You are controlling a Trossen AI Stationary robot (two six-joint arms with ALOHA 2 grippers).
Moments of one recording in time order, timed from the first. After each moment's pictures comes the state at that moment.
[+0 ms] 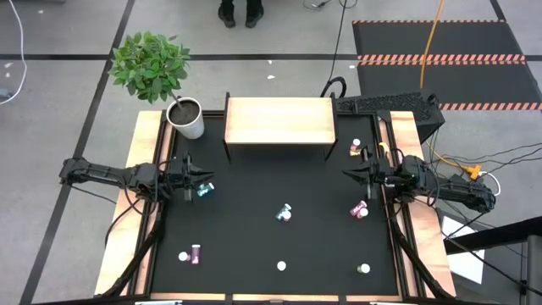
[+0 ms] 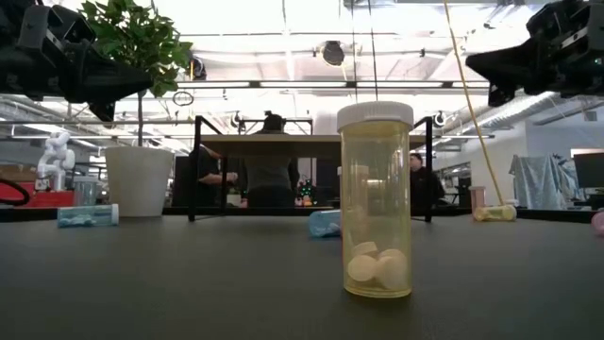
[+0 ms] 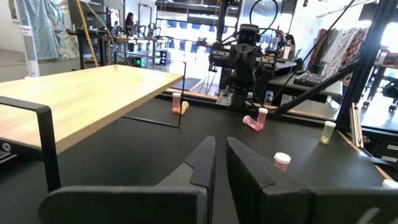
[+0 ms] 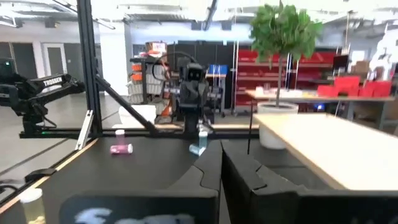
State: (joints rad) left arm -0.16 0.16 0.01 0.18 -0.31 -0.11; right arm -0.18 0.01 0.01 0.16 -0.16 0.01
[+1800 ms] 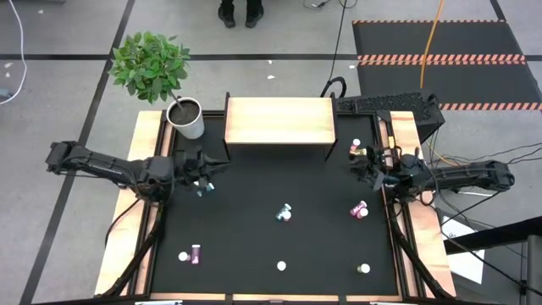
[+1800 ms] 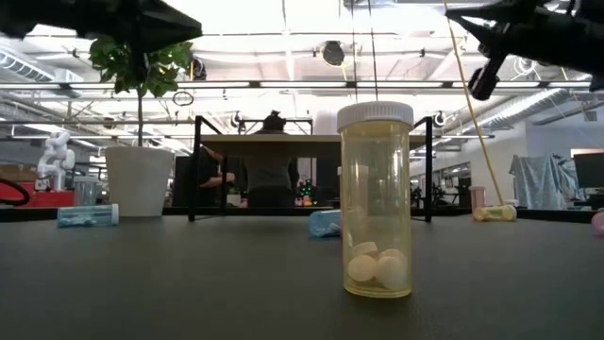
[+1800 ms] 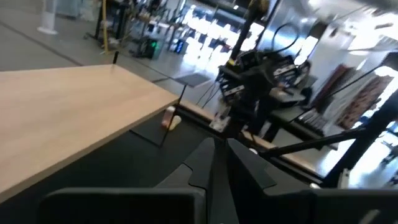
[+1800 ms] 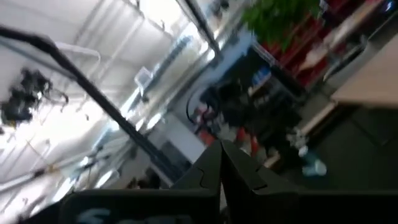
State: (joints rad) left arm -0.16 0.77 0.42 0.34 -0.41 -0.40; right arm -0.04 0.52 0.09 0.72 -0.03 0.87
